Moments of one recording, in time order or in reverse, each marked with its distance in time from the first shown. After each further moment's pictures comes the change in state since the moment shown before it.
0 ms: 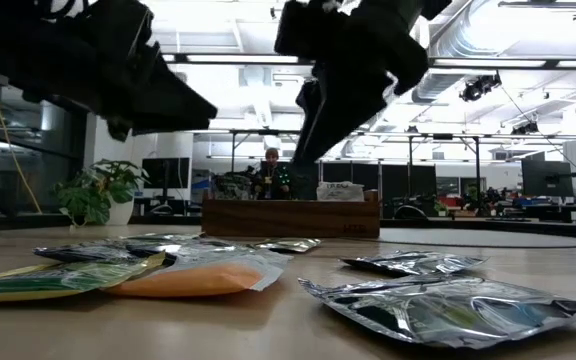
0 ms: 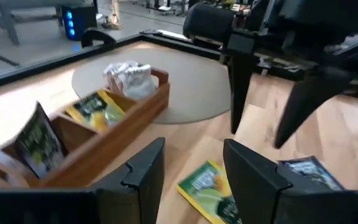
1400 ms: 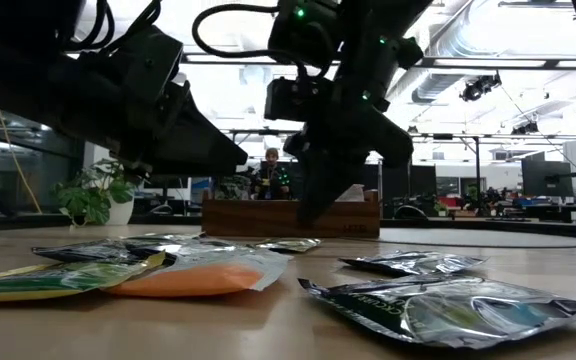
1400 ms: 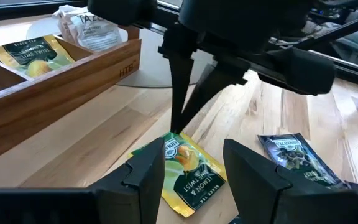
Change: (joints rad) left arm -0.017 0.309 0.130 0.102 0.046 -0.136; right arm -0.079 0.135 0.000 0.022 -0.032 -0.167
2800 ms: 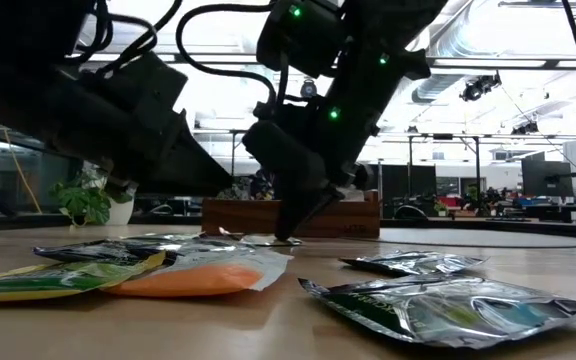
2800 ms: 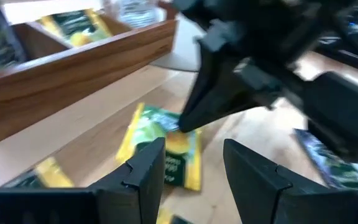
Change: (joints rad) left arm 0.000 0.000 -0.002 -0.150 -0.070 -0.178; right arm 0.067 0.092 0.000 0.101 0.327 0.785
